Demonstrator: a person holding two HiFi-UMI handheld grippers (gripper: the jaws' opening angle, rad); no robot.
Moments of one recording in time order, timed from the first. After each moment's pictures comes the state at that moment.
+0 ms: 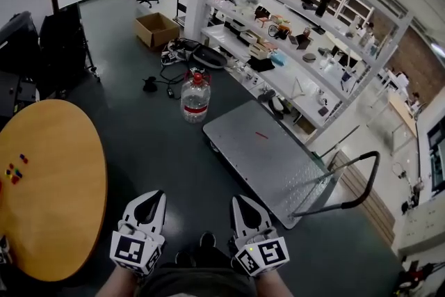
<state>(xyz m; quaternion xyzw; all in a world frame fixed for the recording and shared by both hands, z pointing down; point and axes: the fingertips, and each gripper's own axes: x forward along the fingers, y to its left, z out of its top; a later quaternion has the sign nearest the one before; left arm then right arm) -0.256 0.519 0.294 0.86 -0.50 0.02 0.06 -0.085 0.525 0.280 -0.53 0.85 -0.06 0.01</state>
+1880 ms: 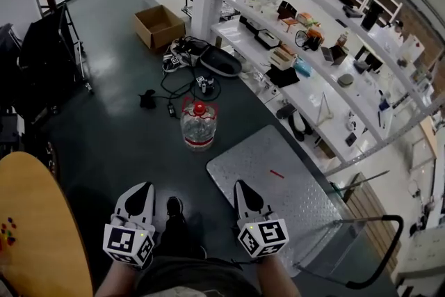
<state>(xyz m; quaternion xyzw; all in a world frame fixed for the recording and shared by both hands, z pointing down) -0.239 0.045 0.349 0.81 -0.57 0.05 0.12 -0.020 0.017 0.363 -0.52 0.85 -0.13 -0.04</state>
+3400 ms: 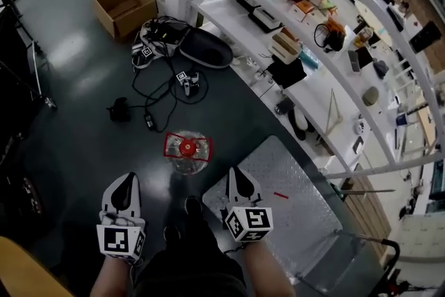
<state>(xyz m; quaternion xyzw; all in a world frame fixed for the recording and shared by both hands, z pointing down) -0.290 -0.399 0.467 0.82 -0.56 0.09 0.09 -0.037 -0.413 0.512 -0.61 0.76 -0.18 -0.08</state>
